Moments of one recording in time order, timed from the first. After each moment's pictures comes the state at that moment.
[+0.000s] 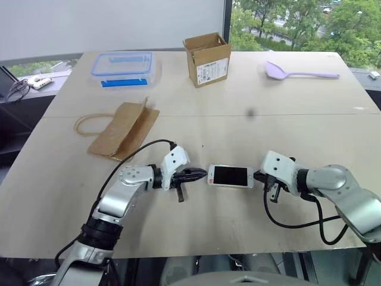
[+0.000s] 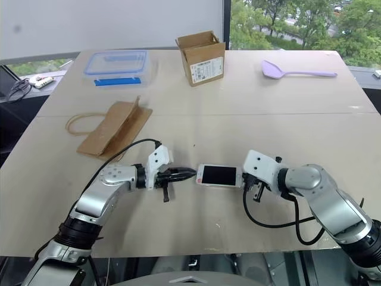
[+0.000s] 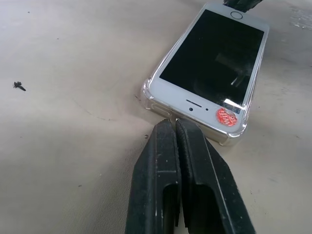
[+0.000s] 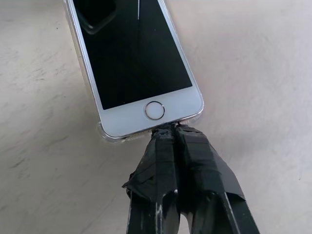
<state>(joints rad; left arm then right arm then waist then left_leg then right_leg) -0.25 0.56 -0.19 -0.07 -0.26 0.34 -1.03 -0.27 -0.81 0.32 -0.61 0.12 0.87 0.79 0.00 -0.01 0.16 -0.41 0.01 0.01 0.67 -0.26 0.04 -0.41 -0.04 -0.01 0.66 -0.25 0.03</state>
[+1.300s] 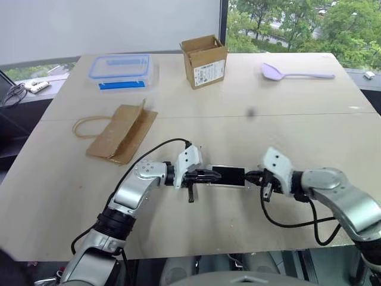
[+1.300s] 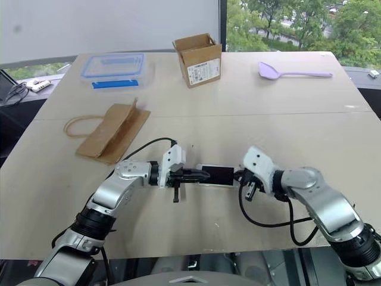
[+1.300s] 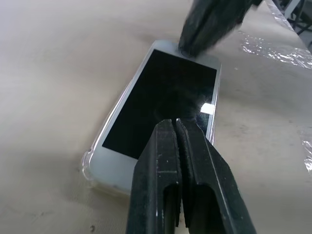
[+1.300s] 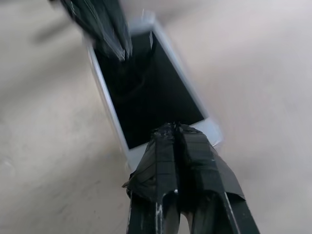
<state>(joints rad) -0.35 0.50 -0.27 0.01 -0.28 0.31 -1.13 -0.25 -0.71 0.27 -0.55 0.26 0.88 0.75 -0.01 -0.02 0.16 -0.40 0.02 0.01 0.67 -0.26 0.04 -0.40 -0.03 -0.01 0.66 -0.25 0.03</state>
